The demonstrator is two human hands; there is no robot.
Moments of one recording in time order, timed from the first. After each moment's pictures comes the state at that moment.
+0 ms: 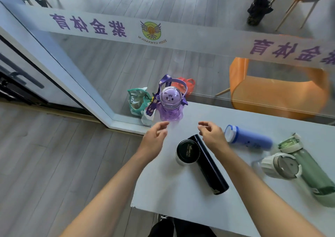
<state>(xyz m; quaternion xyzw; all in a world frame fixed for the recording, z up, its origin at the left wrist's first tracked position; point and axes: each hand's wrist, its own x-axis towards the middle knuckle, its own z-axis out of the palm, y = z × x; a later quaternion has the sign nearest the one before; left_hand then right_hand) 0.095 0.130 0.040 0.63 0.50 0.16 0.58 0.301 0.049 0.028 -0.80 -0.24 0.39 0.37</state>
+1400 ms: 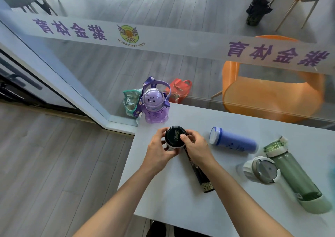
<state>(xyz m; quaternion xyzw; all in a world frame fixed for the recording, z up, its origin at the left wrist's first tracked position) 0.170 0.068 0.033 0.64 0.49 0.22 0.55 0.317 0.015 0.023 -0.75 -0.28 0.44 0.40</state>
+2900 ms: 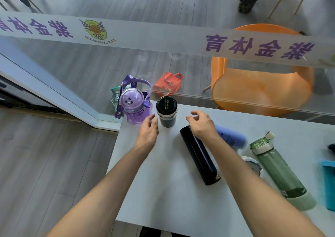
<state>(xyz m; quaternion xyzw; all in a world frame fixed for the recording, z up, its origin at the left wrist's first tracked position) 0.247 0.118 0.009 0.46 0.57 0.25 0.64 0.424 0.053 0.025 -0.83 -0.28 0.39 0.29</state>
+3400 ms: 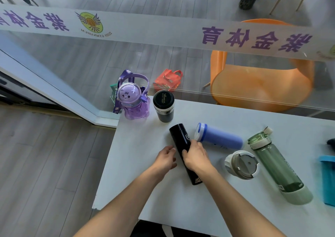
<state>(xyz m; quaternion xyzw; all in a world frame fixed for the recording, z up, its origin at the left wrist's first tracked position) 0.252 0.016 -0.027 0.39 0.59 0.04 0.70 0.371 -0.032 -0.020 -0.85 -0.33 0.40 0.10</state>
